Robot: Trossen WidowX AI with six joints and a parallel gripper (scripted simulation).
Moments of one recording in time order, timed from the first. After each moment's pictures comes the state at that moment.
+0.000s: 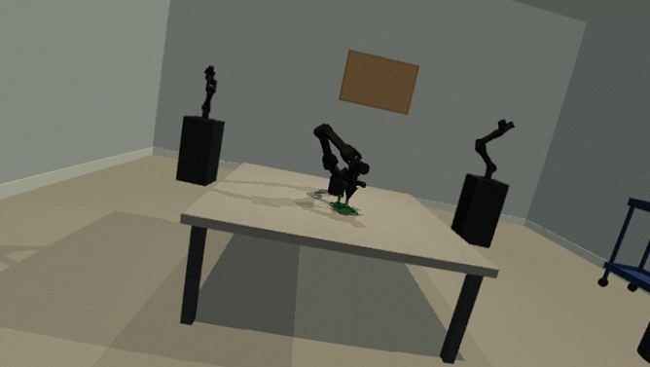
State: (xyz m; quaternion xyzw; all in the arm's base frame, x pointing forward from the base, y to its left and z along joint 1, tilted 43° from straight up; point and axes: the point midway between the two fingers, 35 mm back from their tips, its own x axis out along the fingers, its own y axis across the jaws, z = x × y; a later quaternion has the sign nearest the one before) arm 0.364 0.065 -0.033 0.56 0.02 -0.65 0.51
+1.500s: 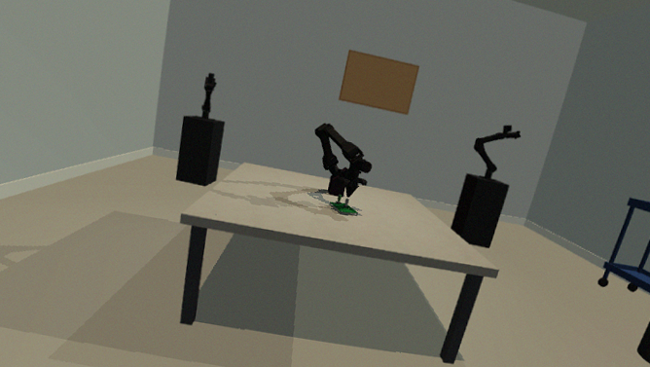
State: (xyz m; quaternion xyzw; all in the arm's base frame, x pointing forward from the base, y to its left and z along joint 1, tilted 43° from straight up) arm 0.361 0.076 -0.022 0.55 0.01 -0.66 0.51
